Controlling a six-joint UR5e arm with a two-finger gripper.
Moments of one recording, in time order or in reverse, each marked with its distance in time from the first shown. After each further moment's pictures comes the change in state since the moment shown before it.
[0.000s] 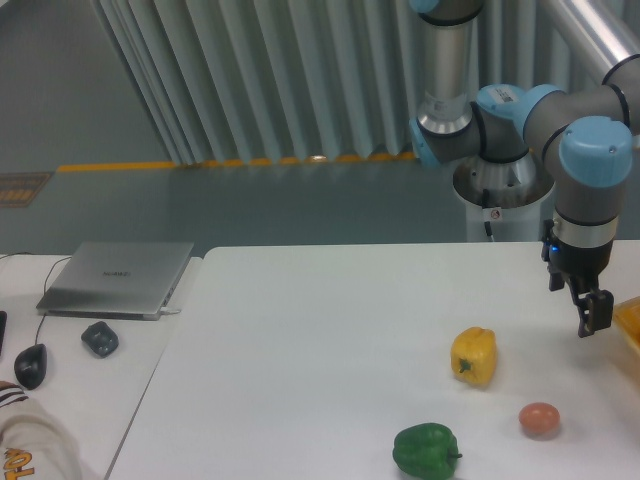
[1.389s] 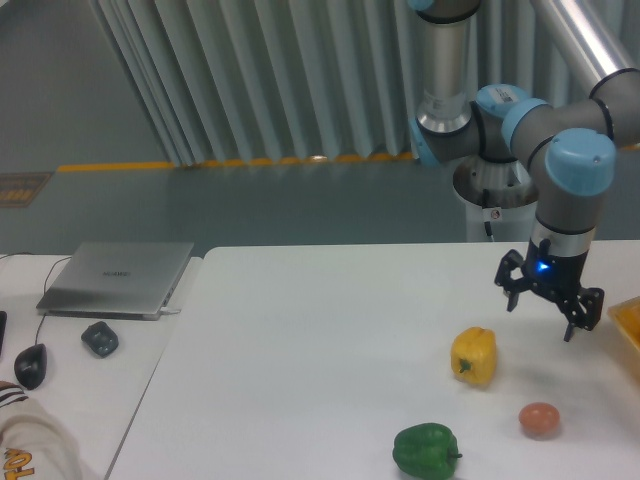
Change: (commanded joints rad) arm -0.061 0.012 -0.092 0.112 -0.120 -0.833
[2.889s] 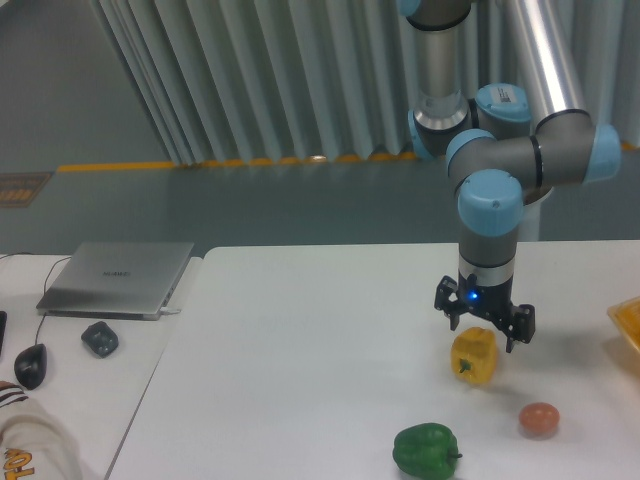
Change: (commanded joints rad) arm -0.157 -0.098 0.018 0.008 0.147 -0.160
